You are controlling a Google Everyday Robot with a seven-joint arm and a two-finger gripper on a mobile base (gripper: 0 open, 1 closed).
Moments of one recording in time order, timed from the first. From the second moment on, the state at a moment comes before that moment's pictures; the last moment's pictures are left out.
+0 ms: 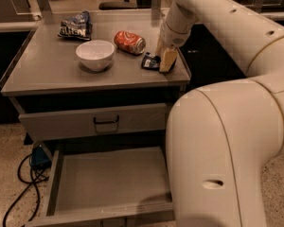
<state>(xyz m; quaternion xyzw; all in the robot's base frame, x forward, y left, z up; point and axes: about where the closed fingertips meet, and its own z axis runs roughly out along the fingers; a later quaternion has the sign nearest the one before) 0.767 -0.085 0.832 -0.75 0.62 -0.06 0.20</state>
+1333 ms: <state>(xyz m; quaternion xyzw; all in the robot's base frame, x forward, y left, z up) 0.767 -0.085 0.835 -0.75 0.62 -0.06 0.20</state>
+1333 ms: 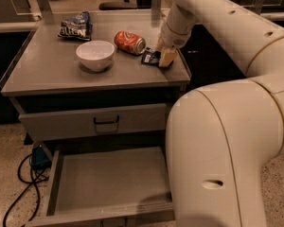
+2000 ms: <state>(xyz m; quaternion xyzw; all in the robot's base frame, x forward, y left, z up) 0.767 -0.085 0.835 -0.75 0.62 -0.06 0.20</state>
